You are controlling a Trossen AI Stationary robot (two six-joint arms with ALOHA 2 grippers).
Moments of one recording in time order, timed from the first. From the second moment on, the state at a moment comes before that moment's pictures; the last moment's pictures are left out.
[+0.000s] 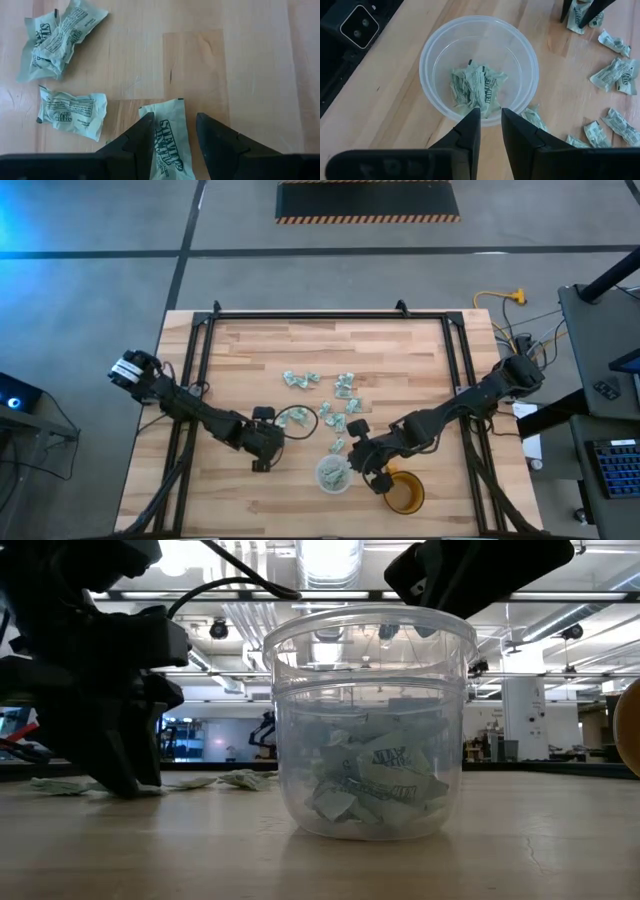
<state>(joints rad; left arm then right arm) -0.44 1.55 0.69 -0.27 -0.28 -0.36 0.45 1.67 1.14 -0.36 0.08 0.05</state>
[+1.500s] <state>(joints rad) -0.44 1.61 0.77 0.51 -0.17 0.08 0.45 1.65 1.15 -0.64 0.61 0.24</state>
